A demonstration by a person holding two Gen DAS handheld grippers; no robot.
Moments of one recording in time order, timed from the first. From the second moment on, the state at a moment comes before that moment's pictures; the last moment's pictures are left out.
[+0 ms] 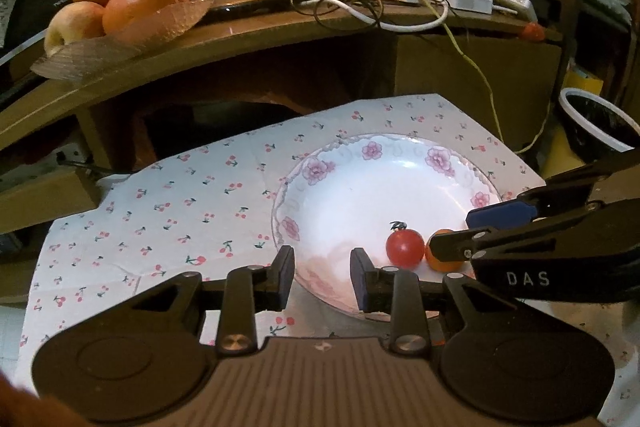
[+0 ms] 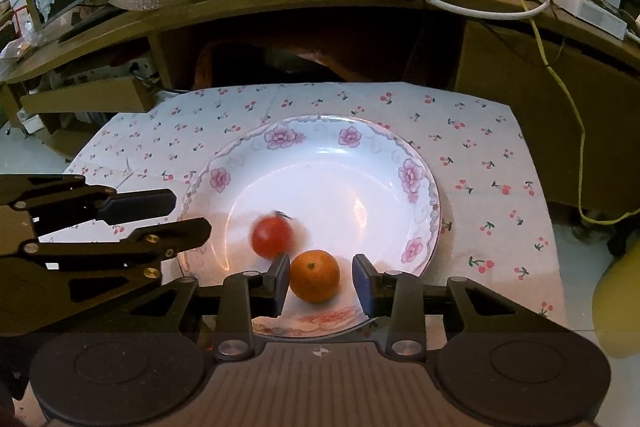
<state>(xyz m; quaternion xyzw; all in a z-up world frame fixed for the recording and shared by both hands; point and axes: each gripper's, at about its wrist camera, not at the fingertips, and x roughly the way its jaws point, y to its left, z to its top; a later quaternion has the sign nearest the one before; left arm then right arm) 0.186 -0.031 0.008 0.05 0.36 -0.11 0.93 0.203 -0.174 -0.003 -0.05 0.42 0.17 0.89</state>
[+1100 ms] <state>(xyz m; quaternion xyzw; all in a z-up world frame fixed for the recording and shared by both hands) 0.093 0.032 0.024 0.01 0.39 -0.07 0.92 0.159 -0.175 0.007 -0.06 0.42 0.22 0.88</state>
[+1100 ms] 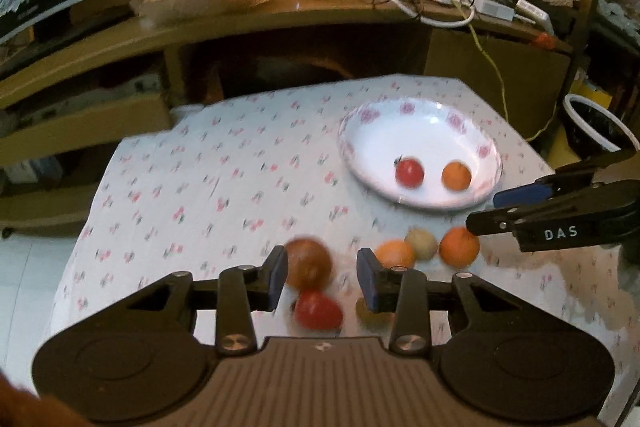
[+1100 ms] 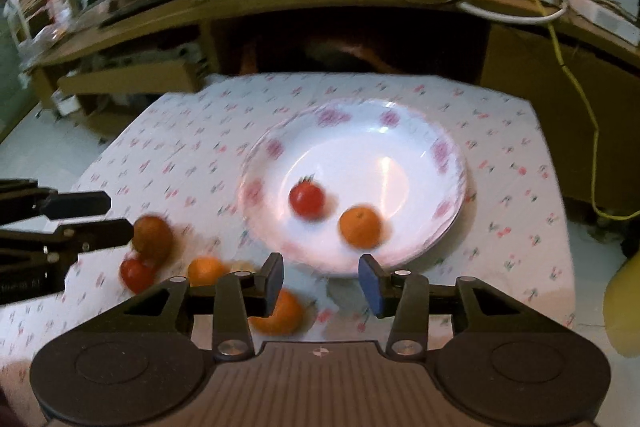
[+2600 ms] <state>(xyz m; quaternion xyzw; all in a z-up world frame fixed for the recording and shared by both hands) 0.106 0.028 -0.030 0.04 0.43 -0.11 0.89 0.152 -0.155 -0.016 -0.10 0.45 0.28 0.84</state>
